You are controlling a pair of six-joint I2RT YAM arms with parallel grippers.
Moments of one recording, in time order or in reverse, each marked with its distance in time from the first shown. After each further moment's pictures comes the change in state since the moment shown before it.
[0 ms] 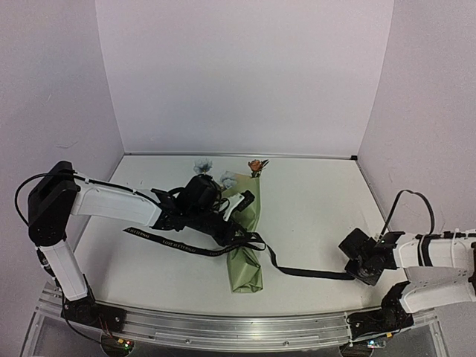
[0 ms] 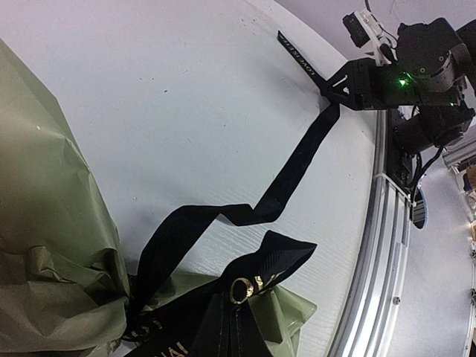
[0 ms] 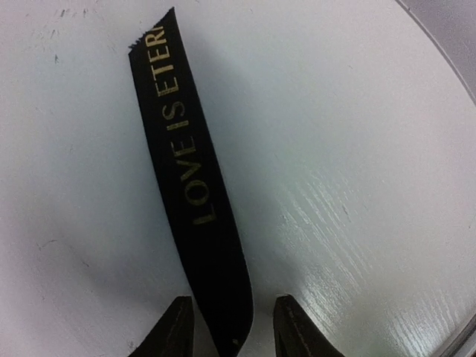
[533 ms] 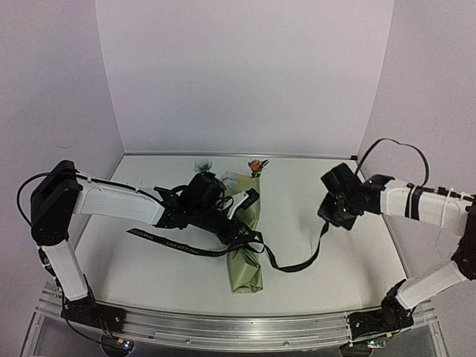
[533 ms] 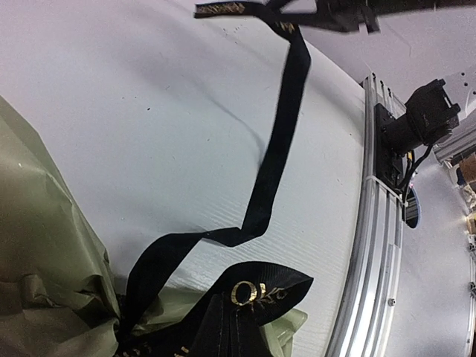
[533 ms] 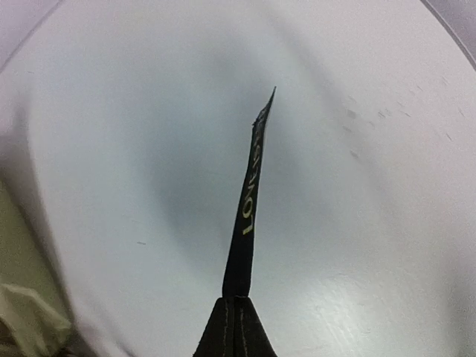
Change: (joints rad) left arm -0.005 0.011 0.028 0.007 0.030 0.024; right arm -0.029 0.203 0.488 -0.008 -0.102 -0.201
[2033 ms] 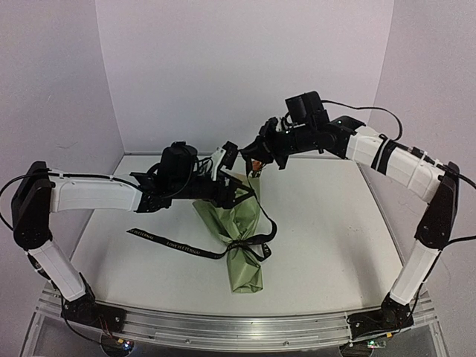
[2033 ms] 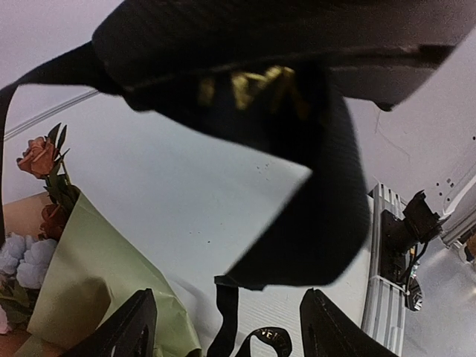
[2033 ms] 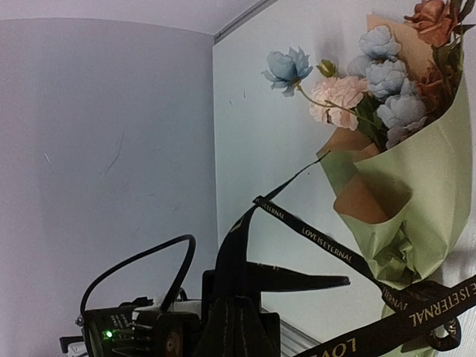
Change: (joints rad) left arm 0.110 -0.137 -0.002 0.223 -0.074 -0.026; right arm 0.101 0.432 0.887 0.140 -0.738 0.054
